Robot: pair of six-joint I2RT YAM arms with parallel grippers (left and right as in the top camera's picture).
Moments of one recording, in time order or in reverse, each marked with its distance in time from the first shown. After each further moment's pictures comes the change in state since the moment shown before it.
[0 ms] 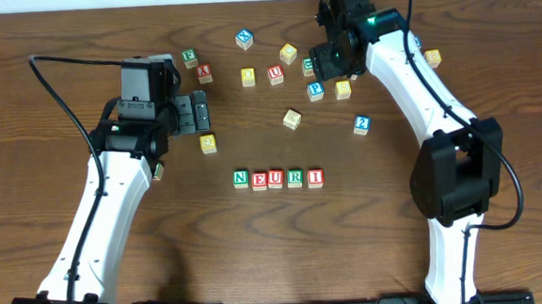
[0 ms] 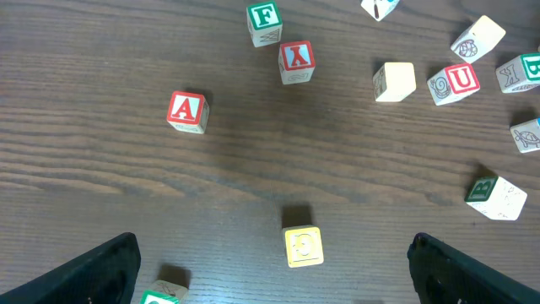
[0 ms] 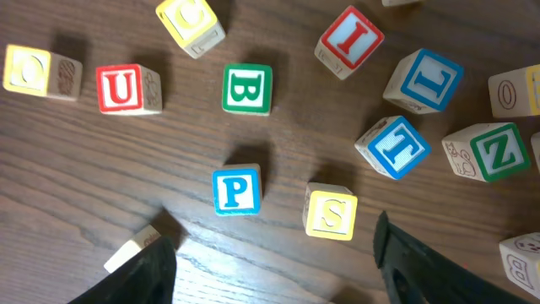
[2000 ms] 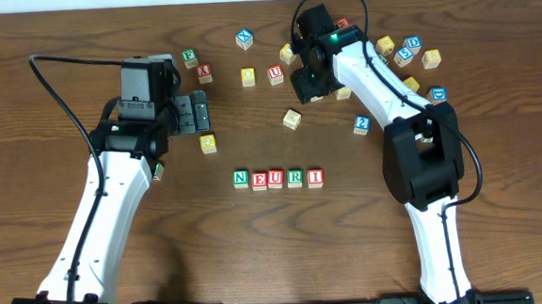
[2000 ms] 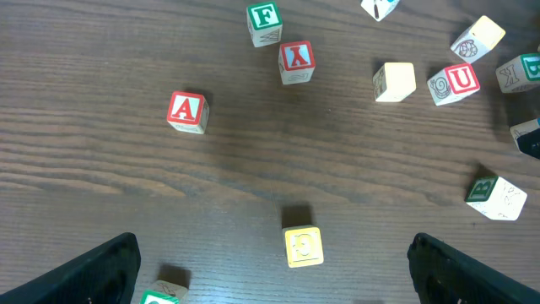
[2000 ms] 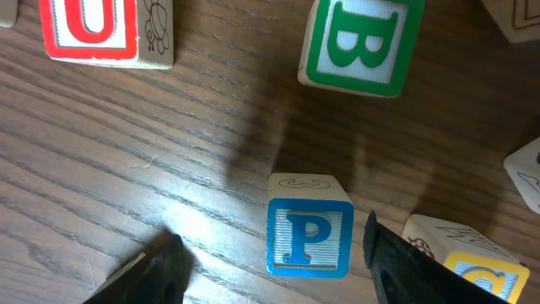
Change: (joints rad) left arm 0.000 0.000 0.000 0.000 0.000 0.000; right arm 0.072 0.182 0.033 0.013 -0.008 -0.034
